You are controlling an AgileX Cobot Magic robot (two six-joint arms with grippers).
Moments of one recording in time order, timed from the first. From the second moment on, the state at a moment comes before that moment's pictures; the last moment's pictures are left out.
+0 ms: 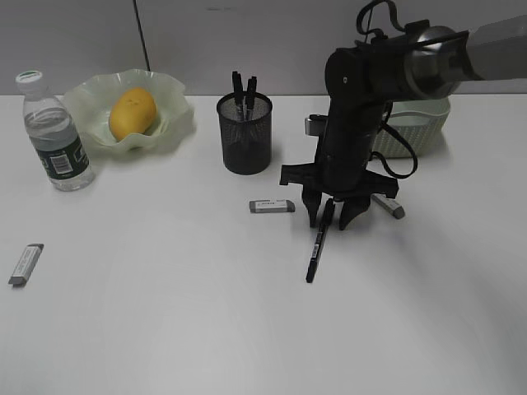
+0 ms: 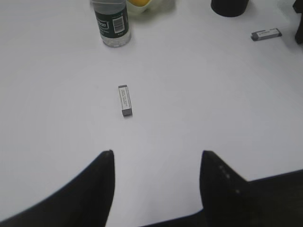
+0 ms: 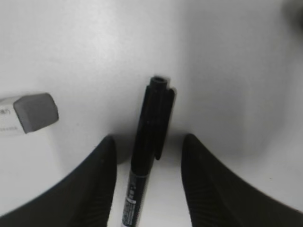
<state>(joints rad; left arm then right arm) -0.10 0.17 -0.53 -0.11 1.07 0.11 0.49 2.28 -1.60 0.06 0.91 0.57</state>
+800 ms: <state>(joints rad) -0.10 0.17 -0.53 -0.11 1.07 0.11 0.49 2.26 -1.69 0.05 0.87 0.41</state>
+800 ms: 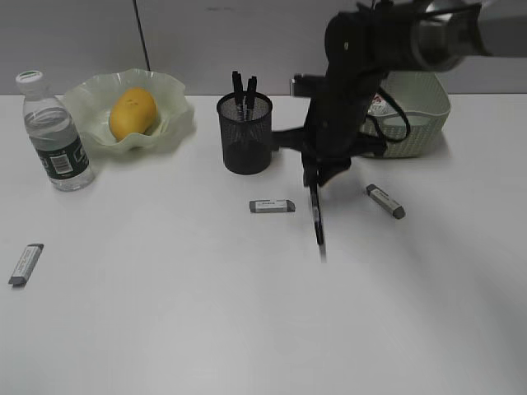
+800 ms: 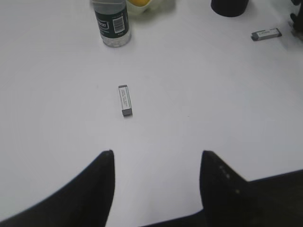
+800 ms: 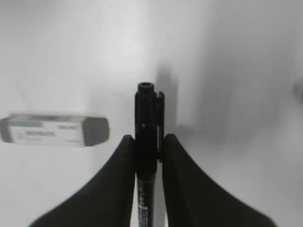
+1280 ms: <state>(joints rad) -0.10 0.17 -0.53 -0.11 1.07 0.11 0.52 2.16 -1.95 0.03 0.56 0.29</state>
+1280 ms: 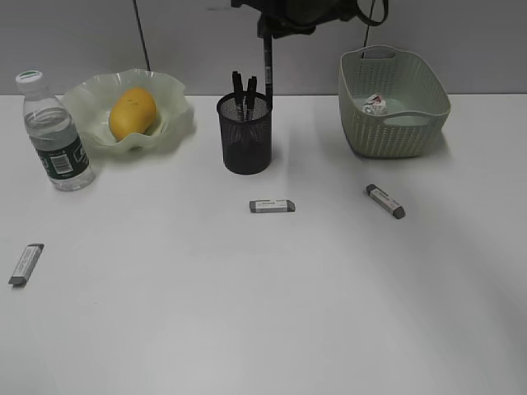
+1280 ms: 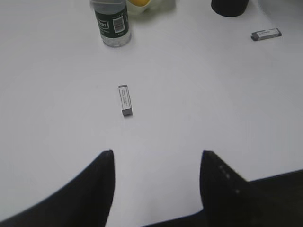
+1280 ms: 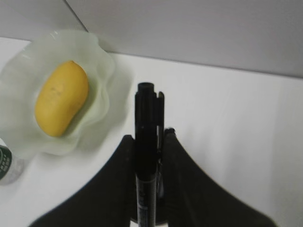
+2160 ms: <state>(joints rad) -0.10 0.17 -0.53 -0.11 1.07 0.11 0.56 2.33 -1.95 -0.02 0.23 0.17</state>
